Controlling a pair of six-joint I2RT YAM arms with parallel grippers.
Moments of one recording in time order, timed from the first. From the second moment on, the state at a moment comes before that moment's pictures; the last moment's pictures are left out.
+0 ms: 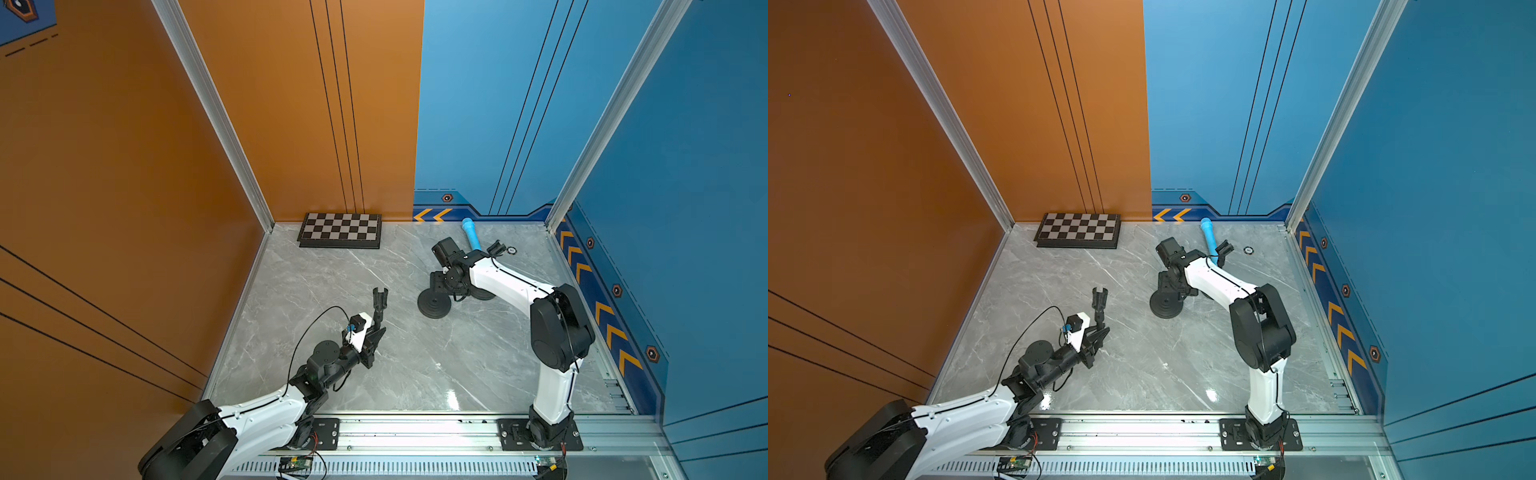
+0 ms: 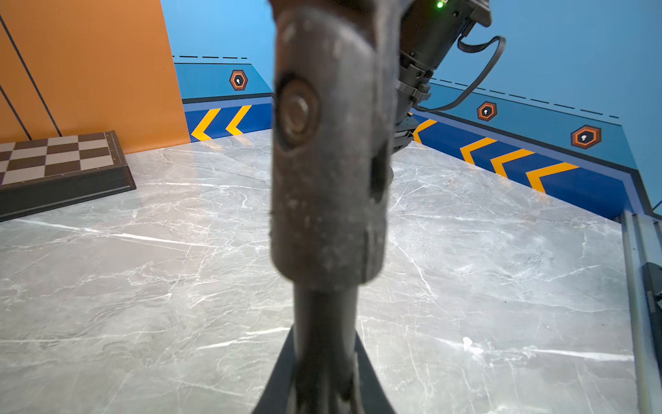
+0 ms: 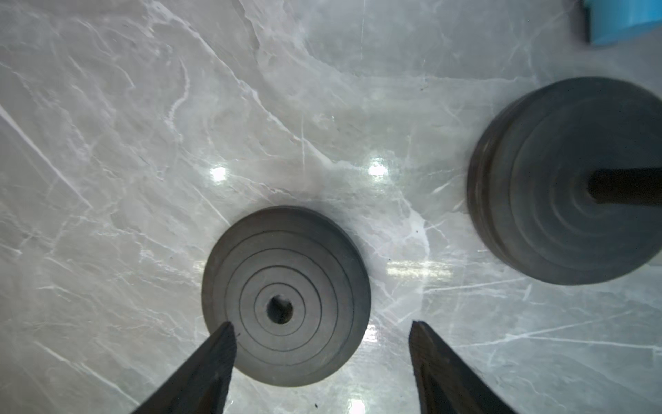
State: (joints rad) left arm -0.69 0.96 0.03 0.80 0.06 -0.10; right arm 0.52 1.94 1.49 -0.80 0.11 0.53
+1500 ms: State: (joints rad) left arm -0.69 1.04 0.04 0.80 0.03 -0.05; right arm 0.85 1.70 1.15 -0.80 0.06 0.48
